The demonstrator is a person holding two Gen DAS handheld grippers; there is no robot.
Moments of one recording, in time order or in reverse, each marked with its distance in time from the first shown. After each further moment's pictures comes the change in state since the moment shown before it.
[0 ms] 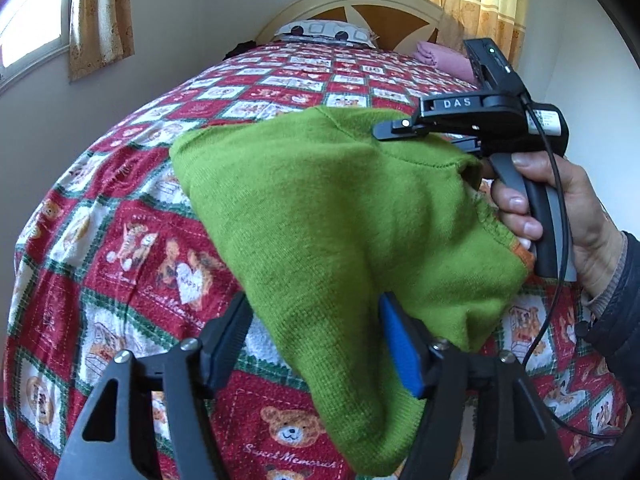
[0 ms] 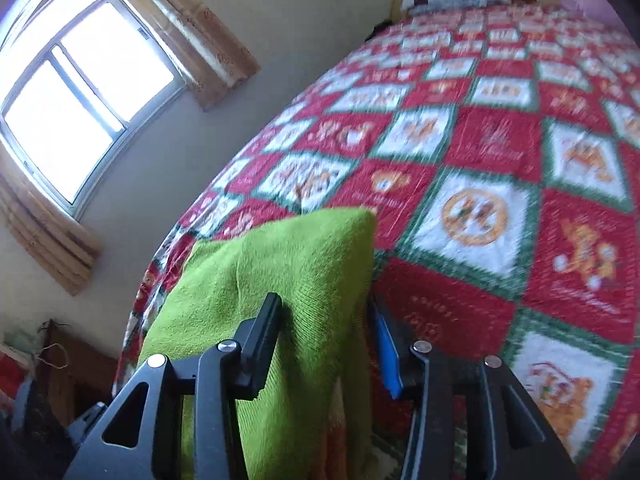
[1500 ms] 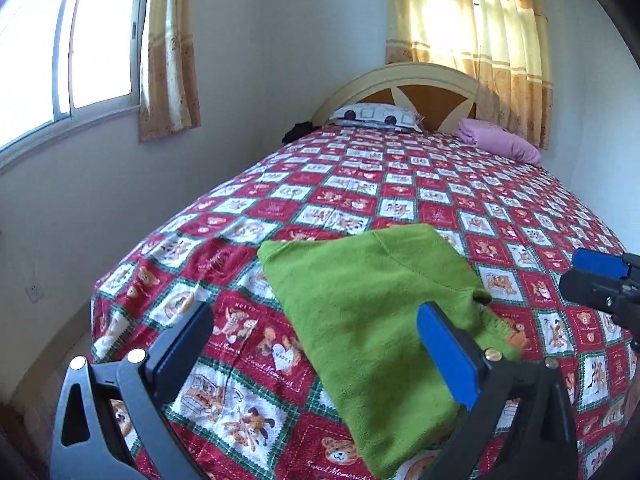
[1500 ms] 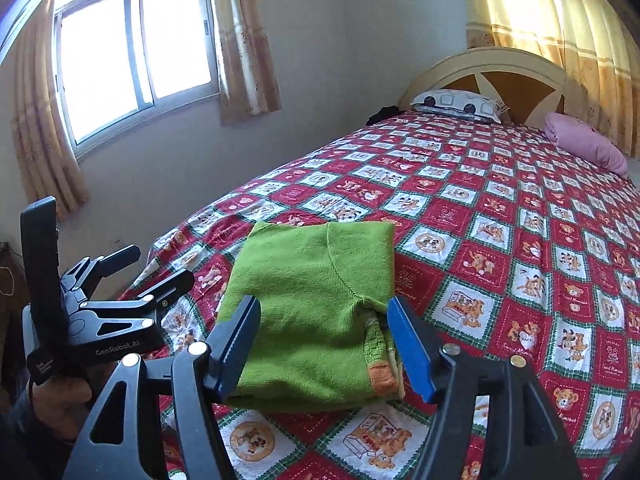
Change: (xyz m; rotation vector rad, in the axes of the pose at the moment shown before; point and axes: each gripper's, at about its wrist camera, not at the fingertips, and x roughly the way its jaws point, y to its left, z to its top) left arm -0.086 0.010 0.023 -0.049 -0.305 0.204; right arm -0.163 0.135 -0.102 -0.274 -0.190 -0.223
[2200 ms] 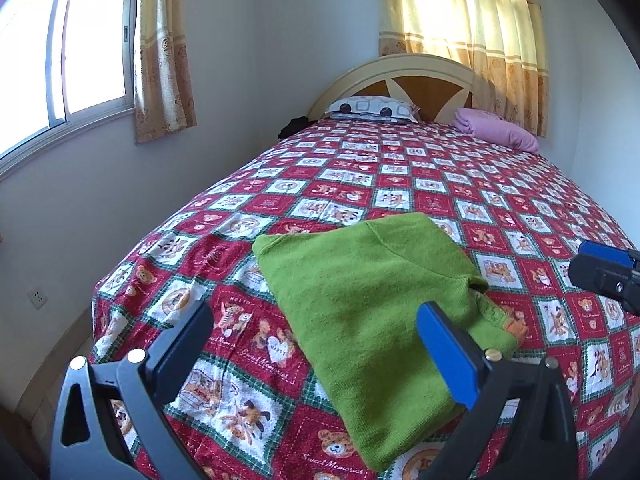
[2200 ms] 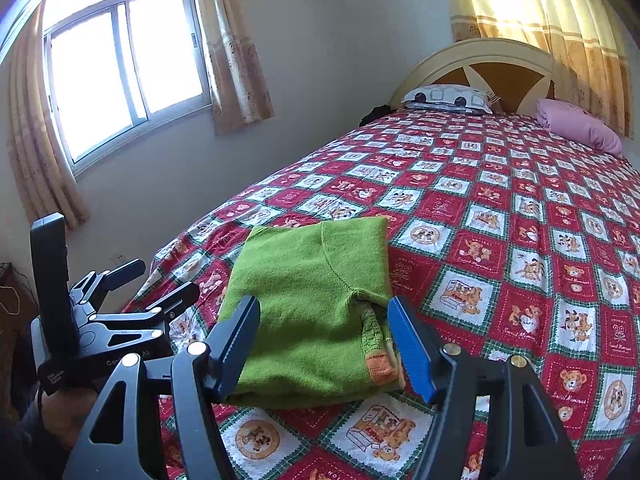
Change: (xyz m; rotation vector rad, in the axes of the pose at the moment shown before) left arm 0.003 -0.012 -0.006 0.026 0.026 0.002; right arm -0.006 -0.010 -0.010 0.058 -0.016 0.010
